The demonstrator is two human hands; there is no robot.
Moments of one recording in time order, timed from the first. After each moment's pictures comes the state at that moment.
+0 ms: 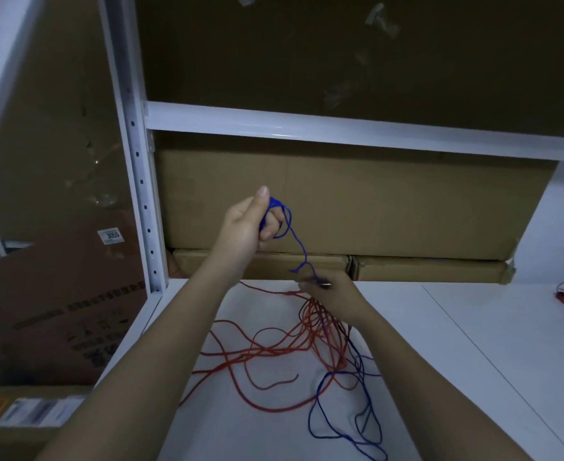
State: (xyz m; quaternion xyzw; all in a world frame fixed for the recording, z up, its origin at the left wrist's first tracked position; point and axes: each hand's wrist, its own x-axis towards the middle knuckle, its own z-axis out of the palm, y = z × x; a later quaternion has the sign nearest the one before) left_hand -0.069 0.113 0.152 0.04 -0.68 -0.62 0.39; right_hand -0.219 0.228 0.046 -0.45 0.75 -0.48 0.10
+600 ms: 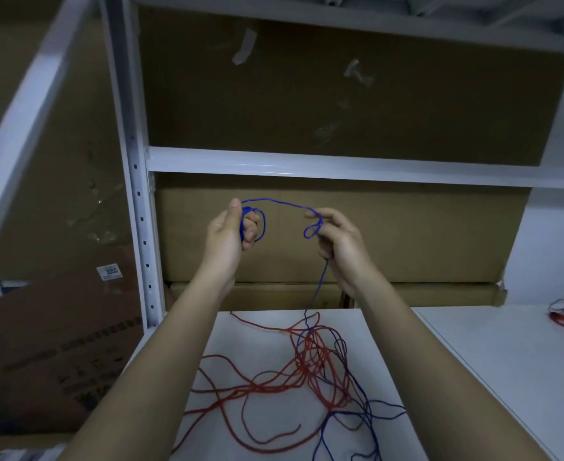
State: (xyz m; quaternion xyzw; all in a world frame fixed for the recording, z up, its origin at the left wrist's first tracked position) left_hand -0.082 0.093 0.172 0.07 -0.60 -0.65 0.46; right_hand -0.189 0.223 0.169 -0.38 0.54 -0.75 0.08
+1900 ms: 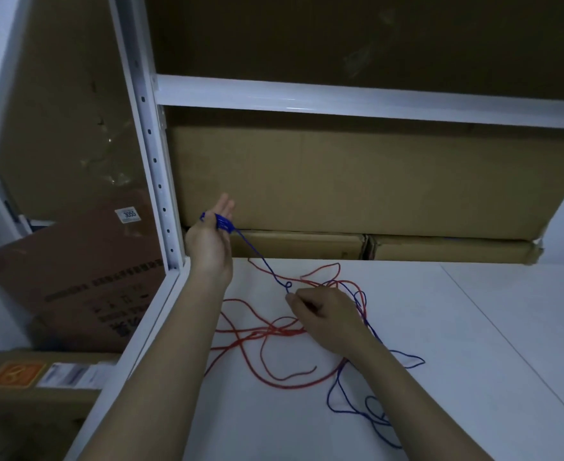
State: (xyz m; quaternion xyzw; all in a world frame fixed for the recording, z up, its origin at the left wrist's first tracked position) left_hand -0.066 0.058 0.094 0.16 -0.39 -0.78 0.46; right_hand -0.141 0.237 0.031 -0.53 0.75 -0.39 0.02
